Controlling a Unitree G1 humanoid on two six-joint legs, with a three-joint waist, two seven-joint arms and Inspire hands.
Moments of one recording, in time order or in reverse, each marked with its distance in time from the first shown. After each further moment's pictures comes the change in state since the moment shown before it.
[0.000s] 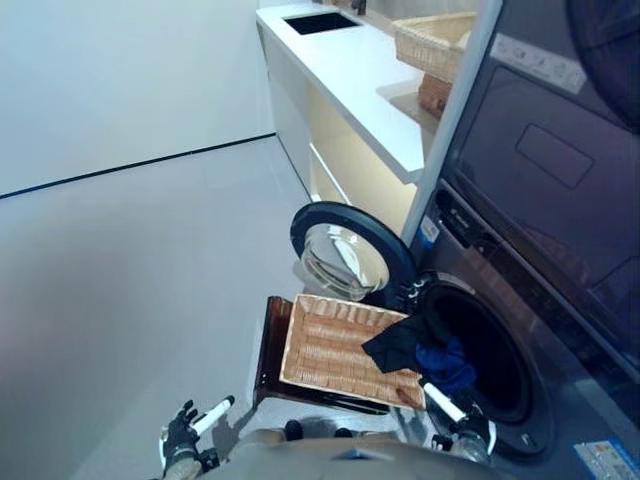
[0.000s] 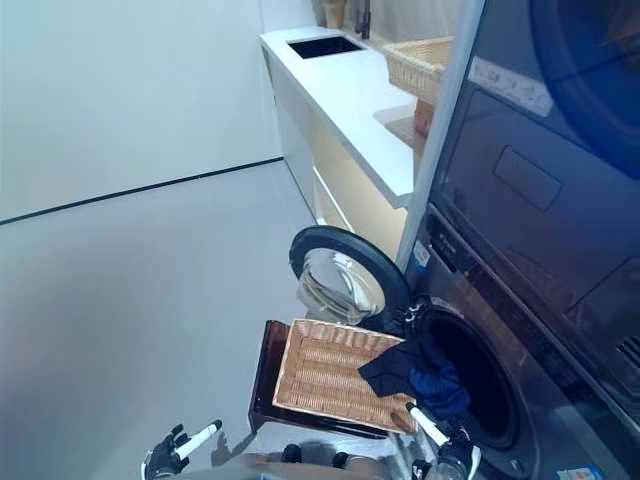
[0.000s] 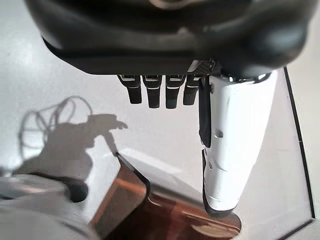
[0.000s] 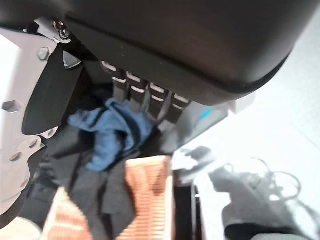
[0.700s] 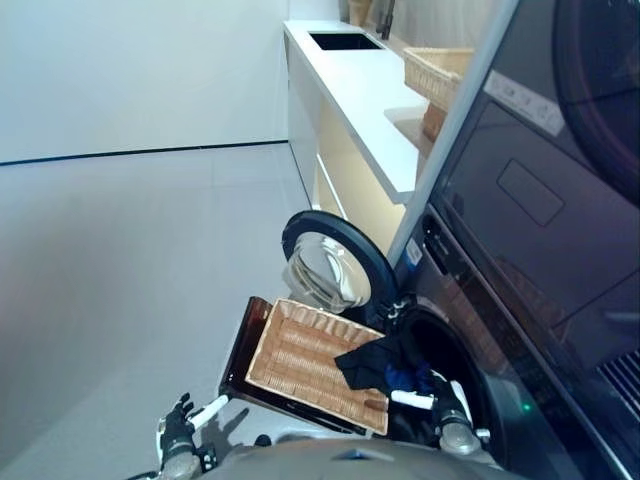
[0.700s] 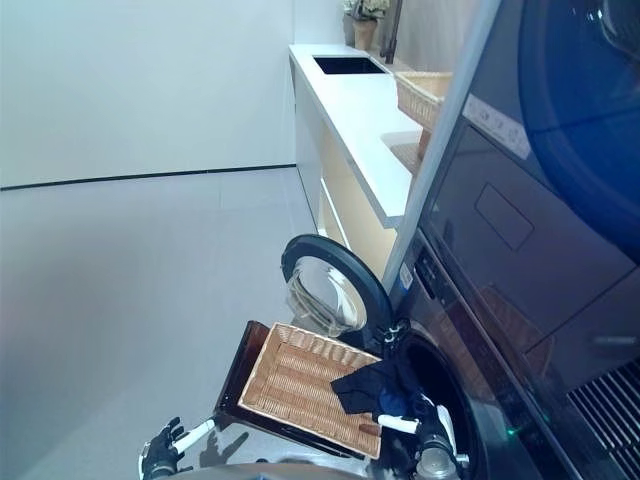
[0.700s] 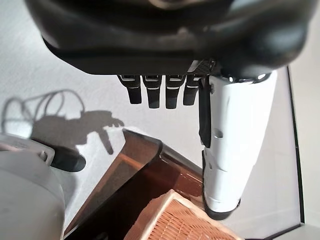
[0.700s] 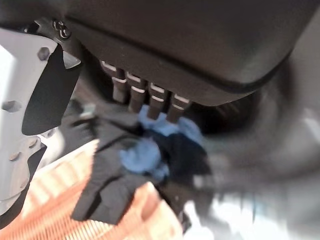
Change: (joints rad) left arm 0.014 0.027 -0.068 -0.033 0.019 0.000 0.030; right arm 0.018 -0.126 0.284 -0.123 -0.563 0.095 0.009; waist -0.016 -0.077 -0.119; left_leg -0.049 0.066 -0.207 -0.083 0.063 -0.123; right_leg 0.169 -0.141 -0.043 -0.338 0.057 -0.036
